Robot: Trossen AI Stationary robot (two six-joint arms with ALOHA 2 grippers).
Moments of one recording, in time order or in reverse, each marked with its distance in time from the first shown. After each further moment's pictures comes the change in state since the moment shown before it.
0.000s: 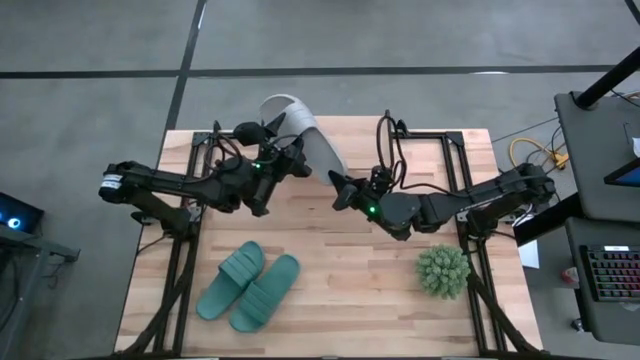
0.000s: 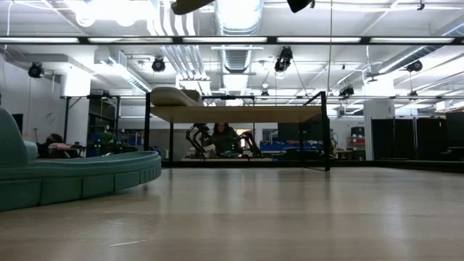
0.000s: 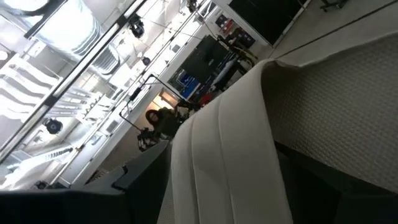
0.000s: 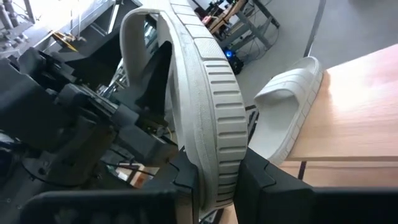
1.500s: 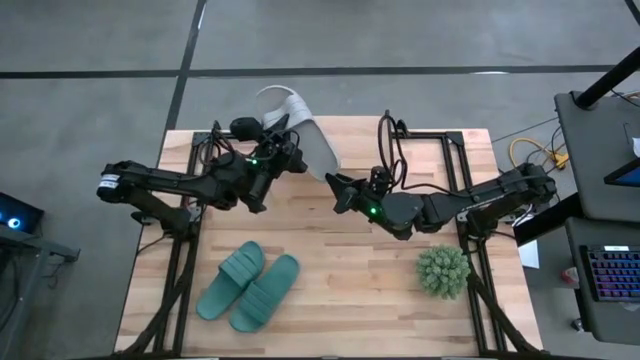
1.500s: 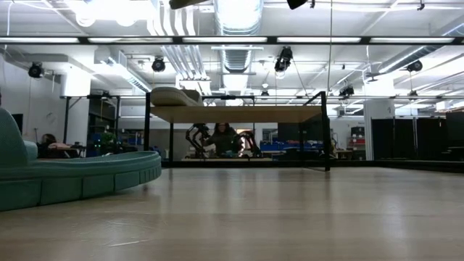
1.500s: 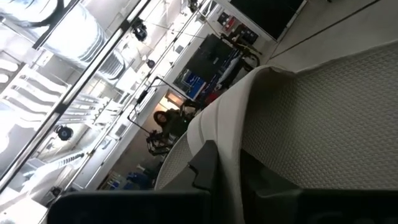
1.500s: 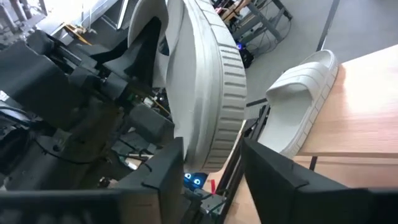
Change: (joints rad) left arm 0.003 -0.021 0.018 0.006 0.005 0.097; right arm -0.003 -0.005 0.000 0.006 -0.051 -0.011
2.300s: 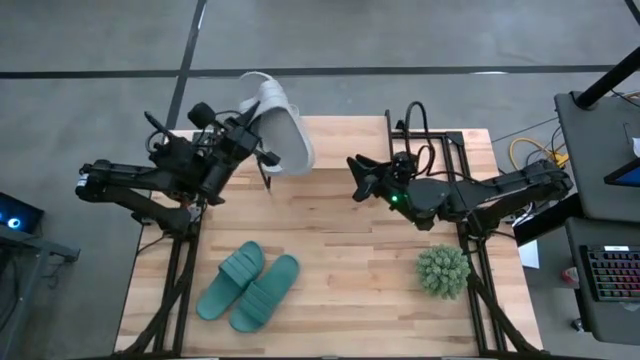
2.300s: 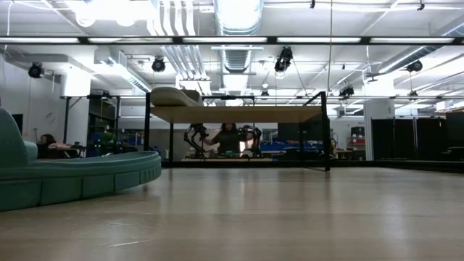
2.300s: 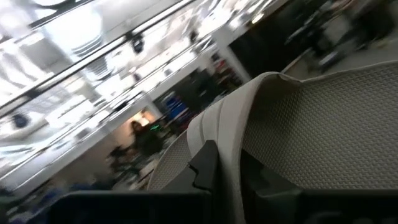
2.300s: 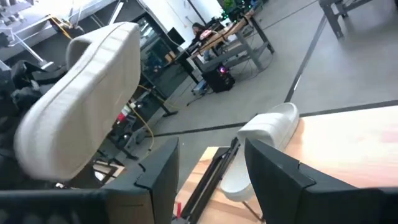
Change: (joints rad) left arm -0.037 -0.226 -0.004 -0.156 0.130 -0.235; right arm -0.001 -0.148 -0.001 -0.151 0.078 -0.176
